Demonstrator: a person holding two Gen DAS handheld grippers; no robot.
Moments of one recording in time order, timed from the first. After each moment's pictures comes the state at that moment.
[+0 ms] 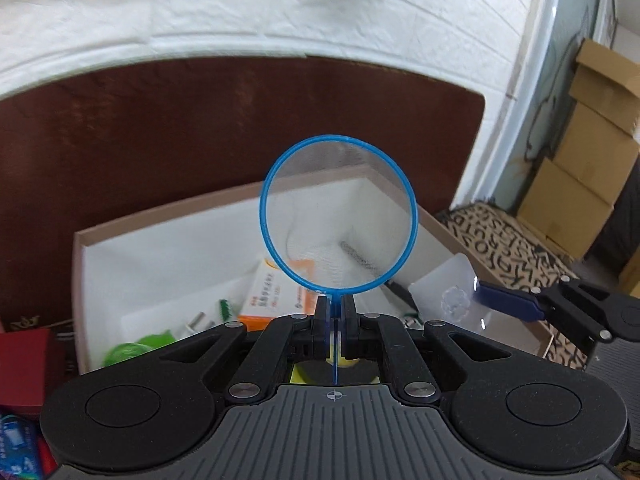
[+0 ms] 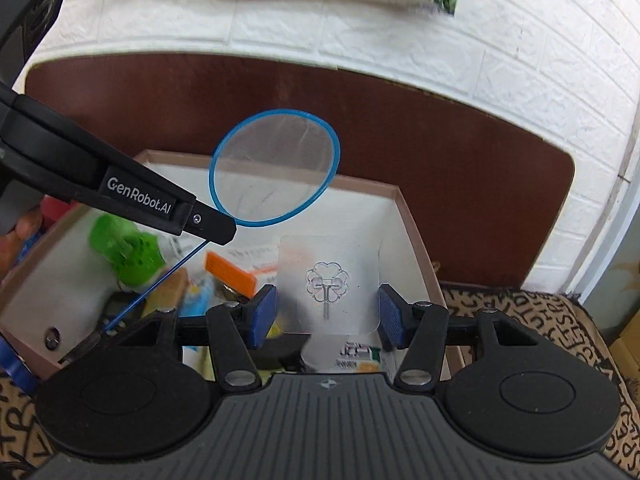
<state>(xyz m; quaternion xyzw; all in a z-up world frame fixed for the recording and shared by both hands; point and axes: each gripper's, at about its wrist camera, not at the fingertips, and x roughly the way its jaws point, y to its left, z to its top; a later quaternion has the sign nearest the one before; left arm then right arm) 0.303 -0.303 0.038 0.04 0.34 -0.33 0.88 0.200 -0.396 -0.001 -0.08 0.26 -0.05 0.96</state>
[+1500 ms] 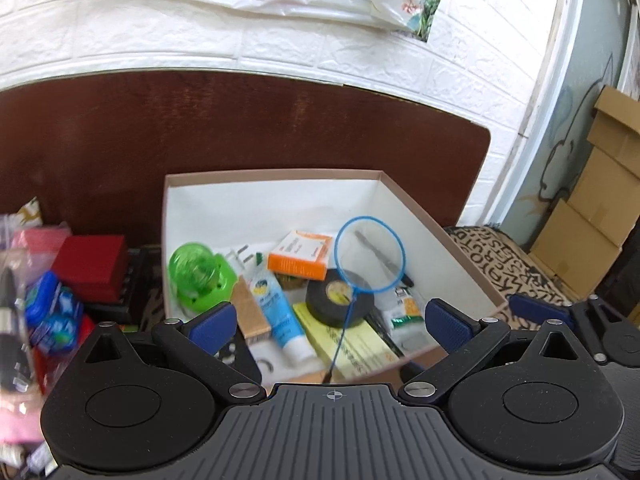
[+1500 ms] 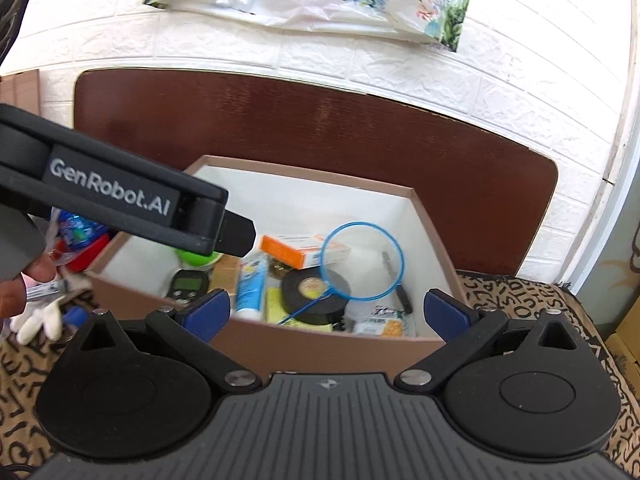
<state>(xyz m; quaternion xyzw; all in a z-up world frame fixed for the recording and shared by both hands) 0.195 -0.238 0.062 -0.03 0.31 -0.26 0.91 0.117 -0.342 0.015 -0.08 0.24 -0.04 0.97</state>
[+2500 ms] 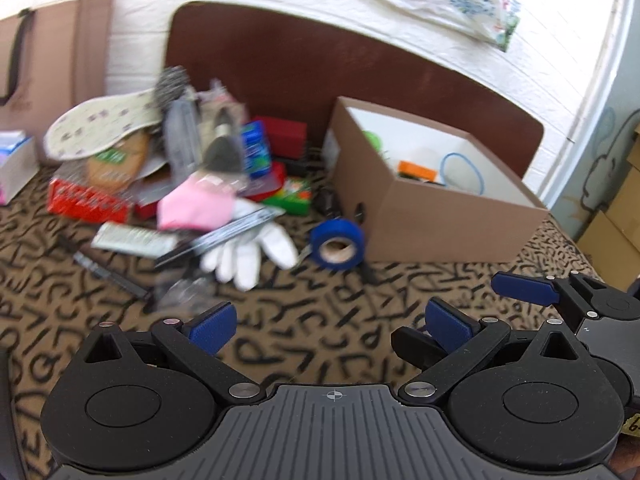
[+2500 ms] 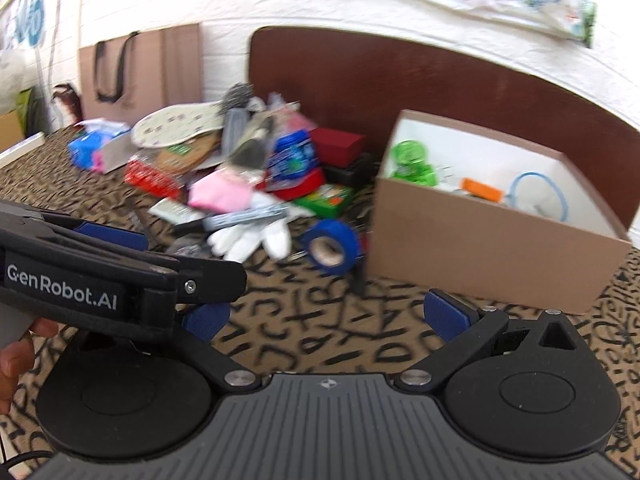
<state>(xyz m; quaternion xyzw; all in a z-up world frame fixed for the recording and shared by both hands) 0.034 -0.061 0.003 -0.09 0.33 -0.16 0.93 0.027 -0.191 -0.030 -0.07 0.29 0.11 0.95</state>
